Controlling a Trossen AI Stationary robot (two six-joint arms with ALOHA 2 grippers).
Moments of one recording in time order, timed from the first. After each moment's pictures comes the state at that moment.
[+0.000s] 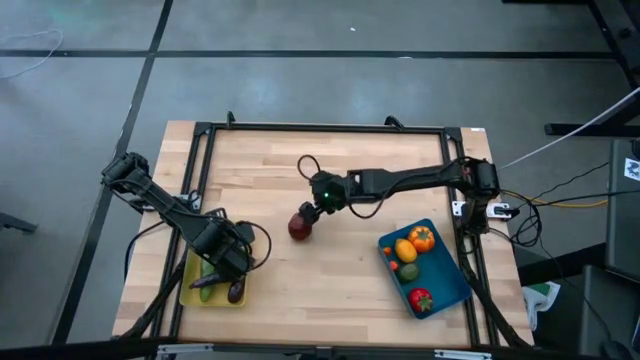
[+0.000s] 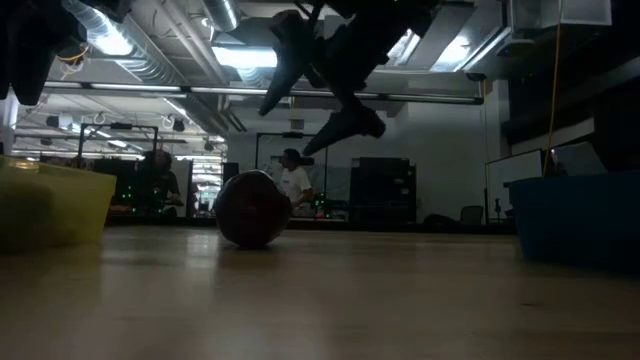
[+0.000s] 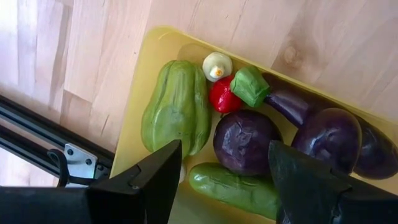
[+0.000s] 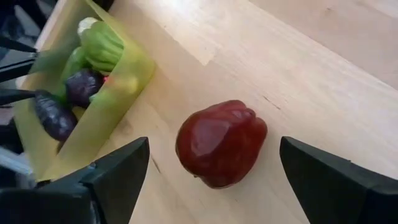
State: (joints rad) left arm -0.57 1.47 1.18 -1.40 -0.15 -1.00; right arm 0.00 1.90 1.49 -0.42 -0.01 0.89
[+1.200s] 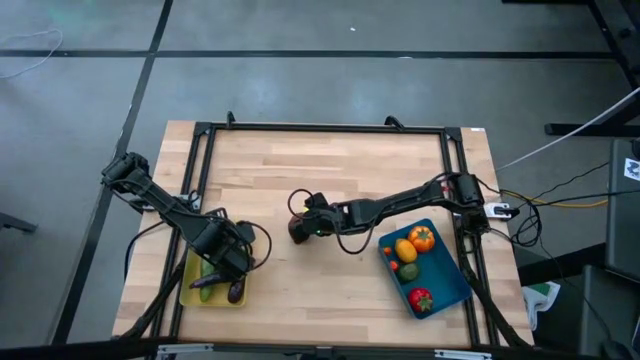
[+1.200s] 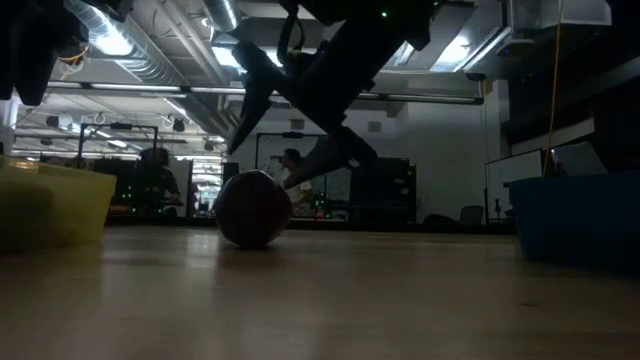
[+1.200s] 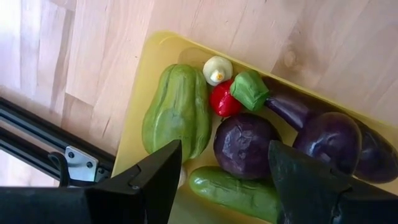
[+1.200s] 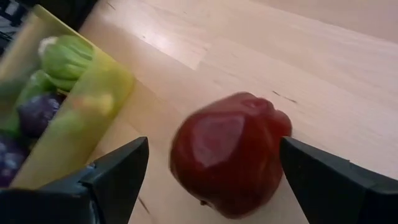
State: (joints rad) left arm -0.57 1.47 1.18 -1.40 -0.17 -1.00; right arm 0.14 2.05 1.49 -0.27 0.31 1.07
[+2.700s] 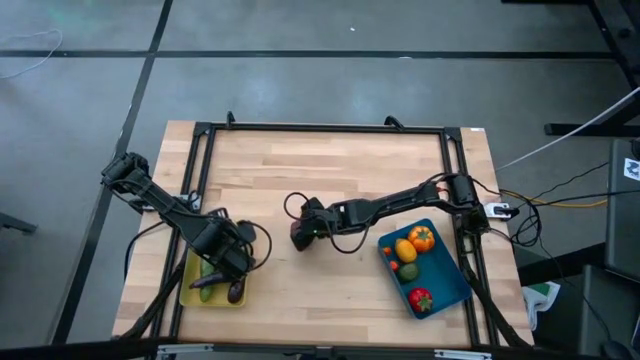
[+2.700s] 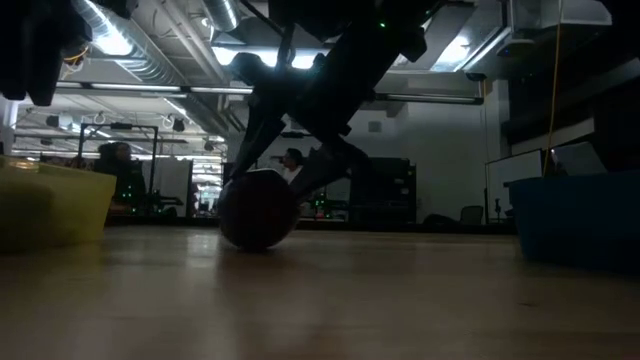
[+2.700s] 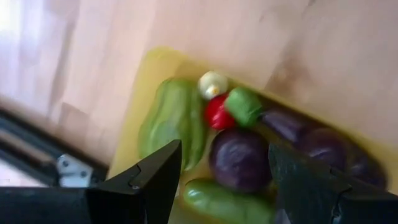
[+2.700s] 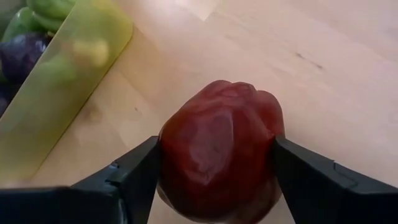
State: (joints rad) left arm -0.57 1.47 1.18 -1.37 -0.20 -1.01; right arm 0.14 2.12 1.49 -0.34 0.14 0.99
